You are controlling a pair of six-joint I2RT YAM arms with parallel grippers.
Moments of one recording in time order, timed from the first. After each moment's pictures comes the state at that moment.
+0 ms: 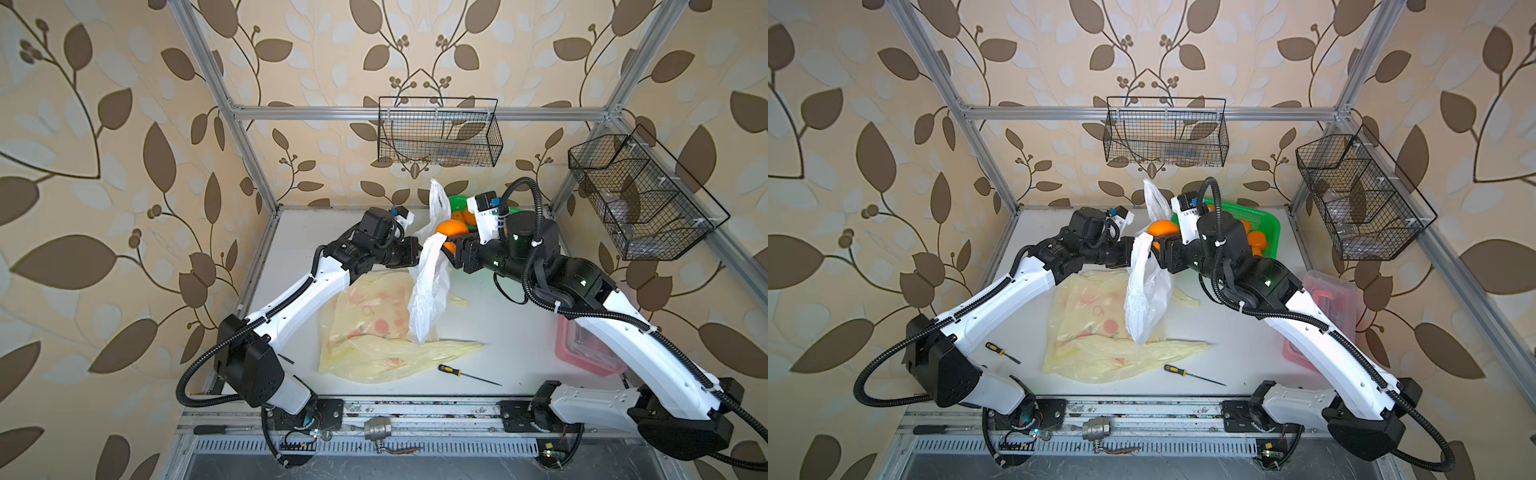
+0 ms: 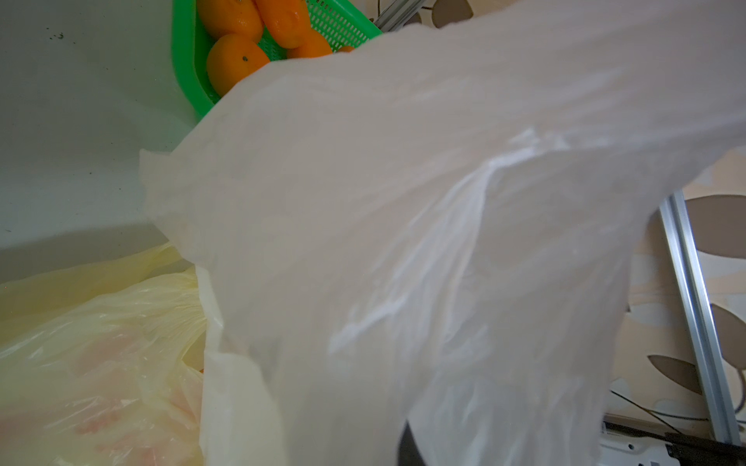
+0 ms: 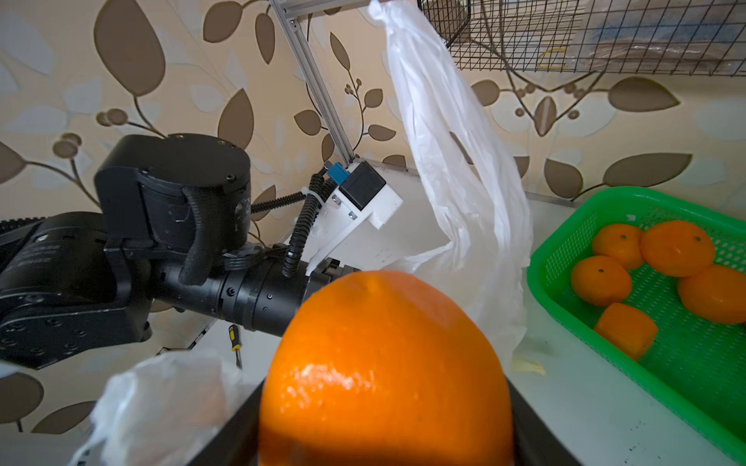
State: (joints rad) left arm -0.57 1.49 1.38 -0.46 0.49 -0.66; right arm 0.73 1.21 1.51 -0.66 0.08 0.35
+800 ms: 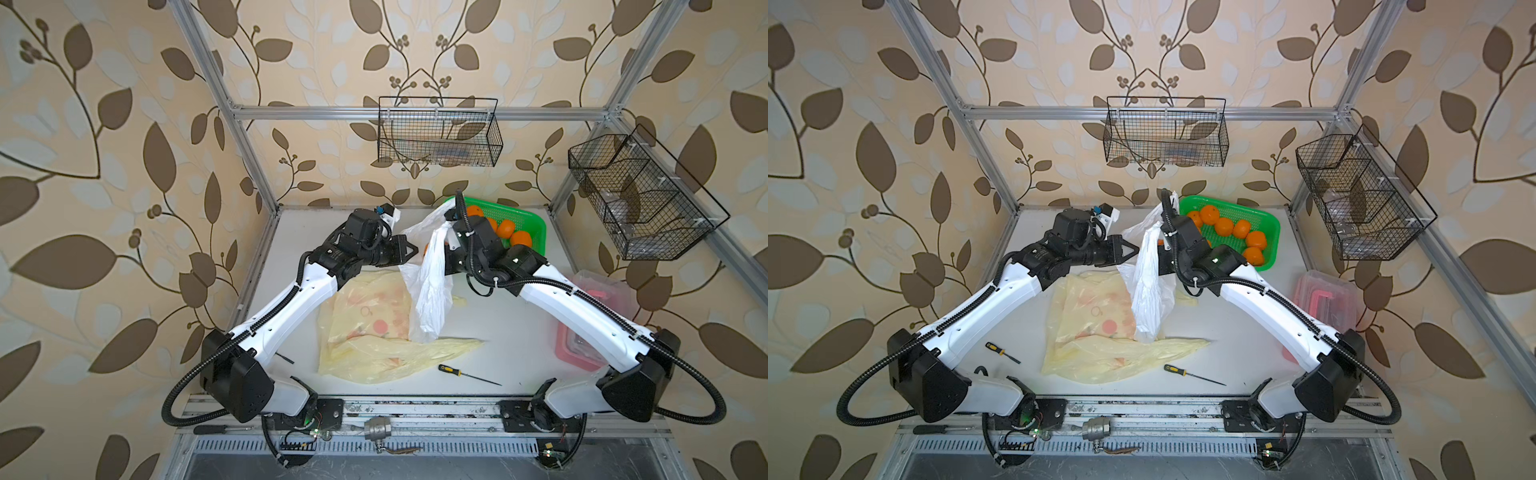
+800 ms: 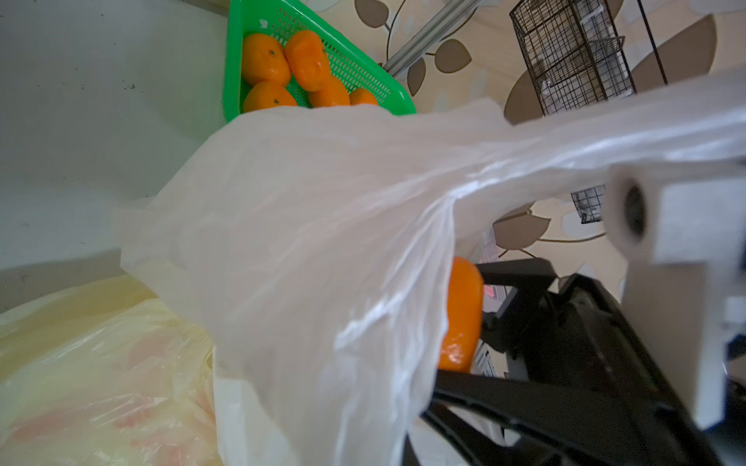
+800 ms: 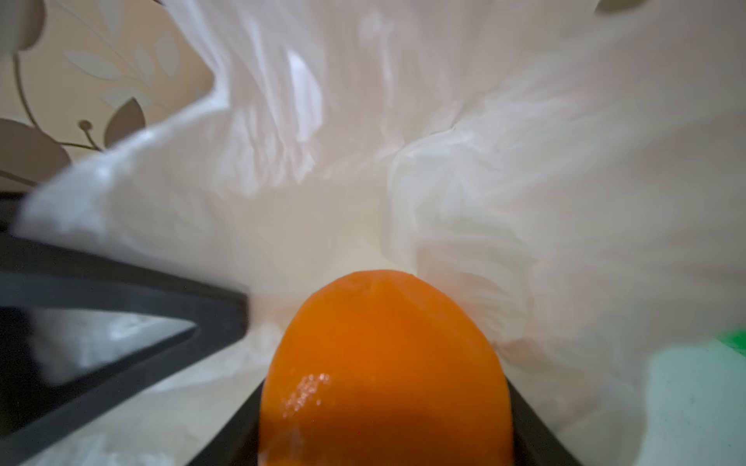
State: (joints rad) left arm -0.51 1.40 1.31 -0.43 0.45 -0.66; right arm 0.71 1.47 1.45 -0.73 0.15 0.43
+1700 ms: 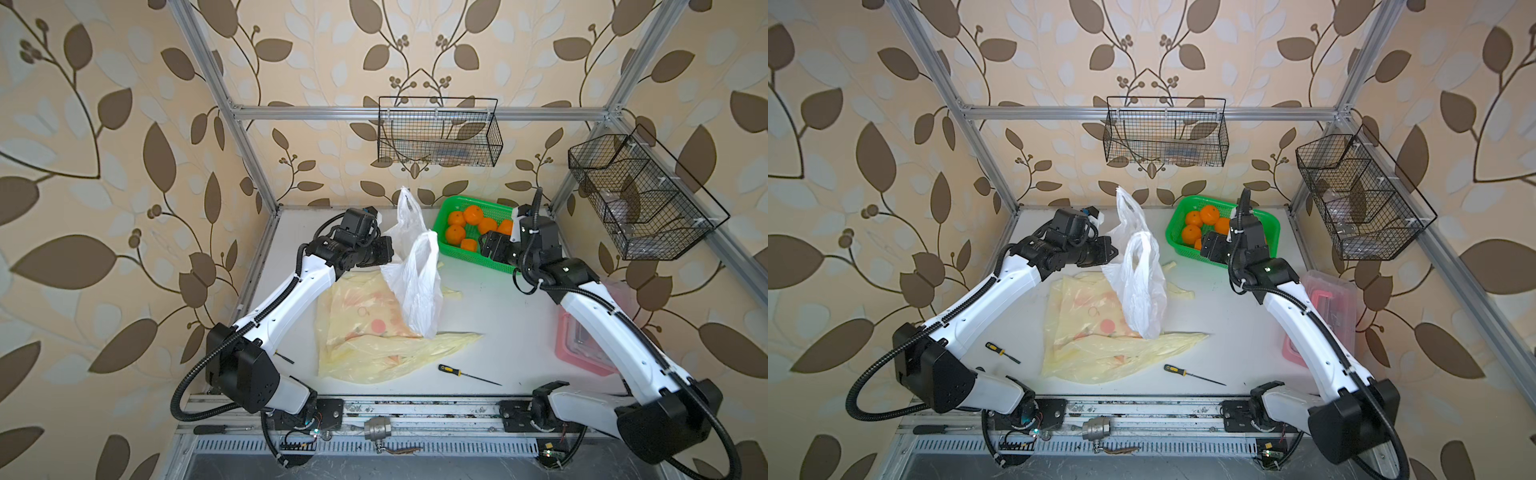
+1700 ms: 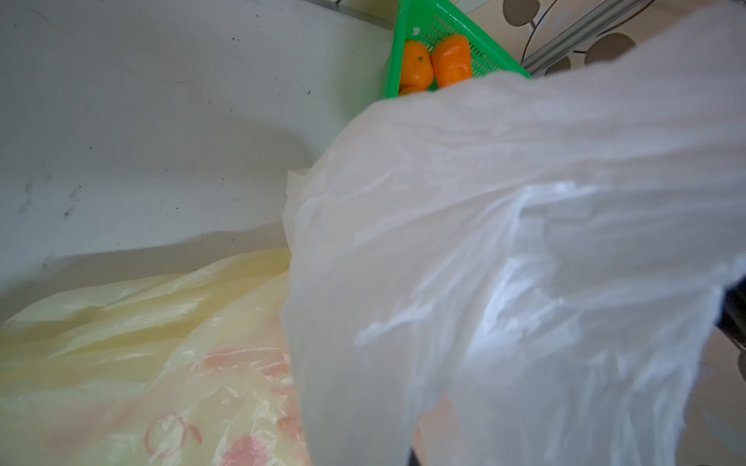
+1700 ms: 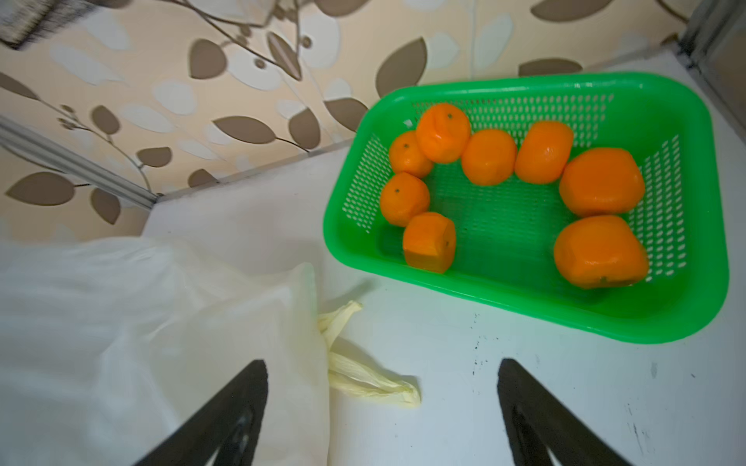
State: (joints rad) left arm -0.44 1.46 1.37 -0.66 0.22 -0.53; right arm 0.25 1.27 1.17 -0.52 0.07 0.51
